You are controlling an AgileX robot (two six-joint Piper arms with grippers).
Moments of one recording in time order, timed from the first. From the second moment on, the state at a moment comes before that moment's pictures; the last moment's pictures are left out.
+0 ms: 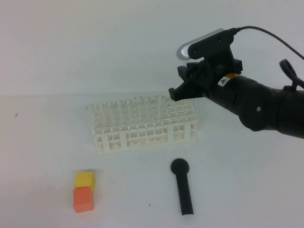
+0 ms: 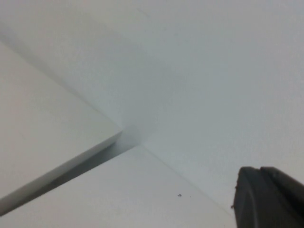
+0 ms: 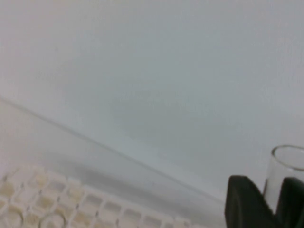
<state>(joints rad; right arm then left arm) 0.58 1.84 -1.21 0.53 -0.24 -0.57 -0.01 -0.02 0.03 1.58 0.36 -1.98</state>
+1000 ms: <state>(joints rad) 0.59 2.02 -1.21 0.05 -0.61 0.07 -0.01 -0.02 0.03 1.75 0.36 -1.96</state>
